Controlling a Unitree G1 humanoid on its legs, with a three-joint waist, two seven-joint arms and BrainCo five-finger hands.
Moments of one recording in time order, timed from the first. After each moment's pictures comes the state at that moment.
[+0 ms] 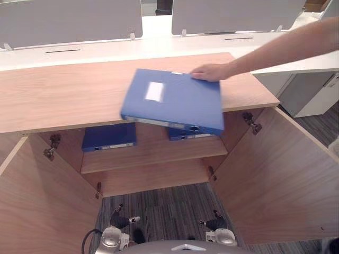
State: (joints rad) left arm 0.09 0.06 -0.11 0.99 0.12 -0.14 0.21; right arm 0.04 -0.01 -0.17 1.01 -0.15 -0.10 -0.20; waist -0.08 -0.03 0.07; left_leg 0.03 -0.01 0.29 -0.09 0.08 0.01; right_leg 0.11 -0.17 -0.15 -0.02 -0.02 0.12
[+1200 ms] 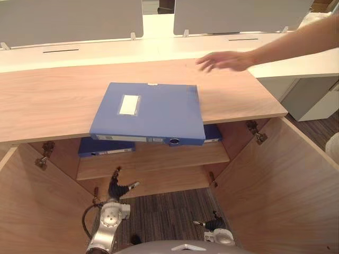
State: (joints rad) left arm 0.14 0.06 -0.08 0.41 0.12 -0.18 0.29; right arm 0.04 0.00 -0.15 1.03 -0.16 -0.10 -0.23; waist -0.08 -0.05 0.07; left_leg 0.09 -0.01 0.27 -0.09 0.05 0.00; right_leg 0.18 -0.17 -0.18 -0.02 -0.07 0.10
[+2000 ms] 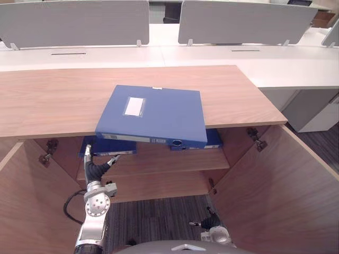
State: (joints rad) left arm 0.18 0.06 0.07 0.09 0.12 -0.23 0.42; right arm 0.03 -0.01 -0.04 1.03 -0.24 -0.10 -0.22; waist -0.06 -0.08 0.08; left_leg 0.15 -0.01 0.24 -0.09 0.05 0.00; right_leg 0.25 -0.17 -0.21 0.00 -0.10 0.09
